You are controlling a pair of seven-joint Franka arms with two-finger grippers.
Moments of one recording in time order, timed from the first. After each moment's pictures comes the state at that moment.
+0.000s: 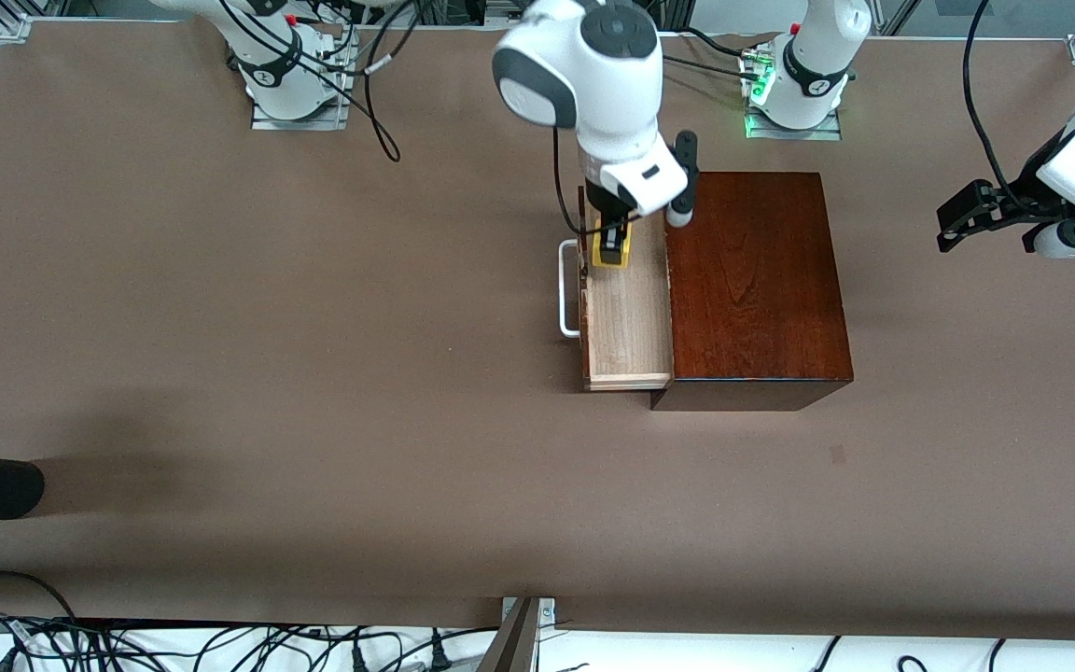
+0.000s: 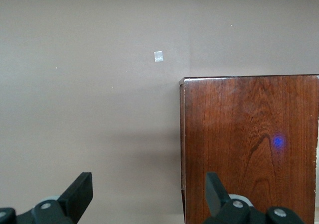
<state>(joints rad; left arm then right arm) -0.09 -0.01 0.04 -1.64 0.04 1.63 -0.05 0.80 0.72 0.24 -0.95 -0.22 1.82 -0.40</state>
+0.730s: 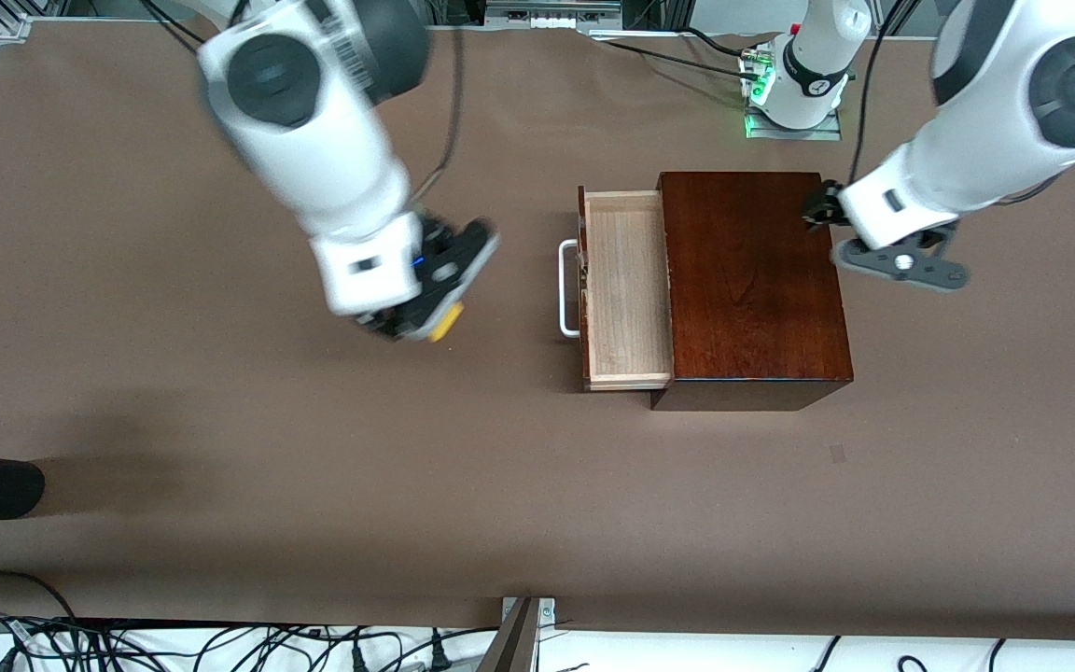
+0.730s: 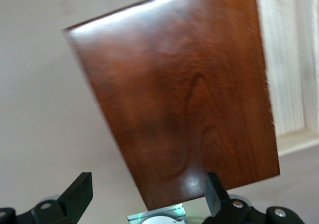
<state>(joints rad) -0.14 0.12 -0.16 -1.63 -0.02 1.49 0.07 0.33 0.58 0.21 -0.96 -0.07 1.66 -0.37</state>
